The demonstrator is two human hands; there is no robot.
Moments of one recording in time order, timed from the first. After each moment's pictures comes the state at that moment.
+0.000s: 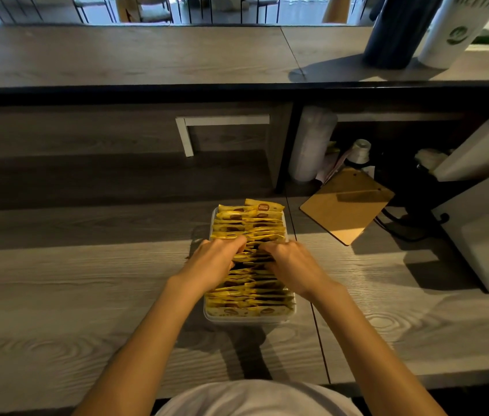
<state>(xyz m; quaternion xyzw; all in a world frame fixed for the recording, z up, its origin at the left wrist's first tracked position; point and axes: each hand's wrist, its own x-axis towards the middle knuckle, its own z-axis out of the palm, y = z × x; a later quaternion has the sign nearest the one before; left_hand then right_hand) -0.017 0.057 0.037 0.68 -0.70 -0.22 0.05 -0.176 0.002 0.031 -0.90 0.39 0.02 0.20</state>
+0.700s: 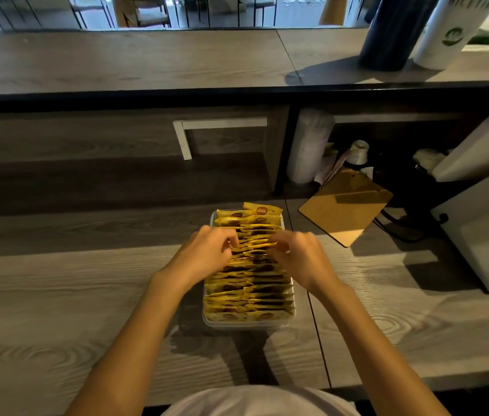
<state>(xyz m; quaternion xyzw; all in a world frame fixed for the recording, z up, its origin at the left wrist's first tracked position) -0.005 0.043 0.056 0.71 -0.64 -0.27 0.11 -0.185 -0.007 0.040 -0.83 0.47 -0.10 0.28</state>
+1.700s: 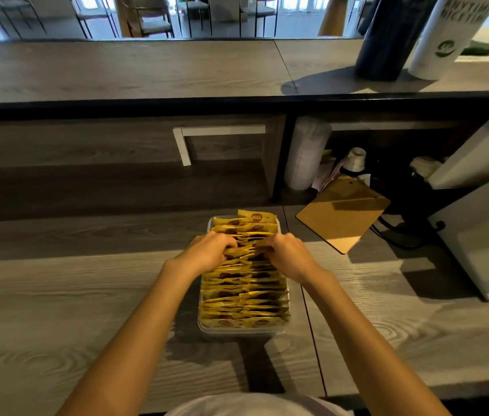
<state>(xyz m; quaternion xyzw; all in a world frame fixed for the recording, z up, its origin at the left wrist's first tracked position) -0.002 0.016 0.038 0.70 -0.65 -0.29 -0.01 -0.171 -0.032 0.029 -0.86 0.42 -0.01 0.27</state>
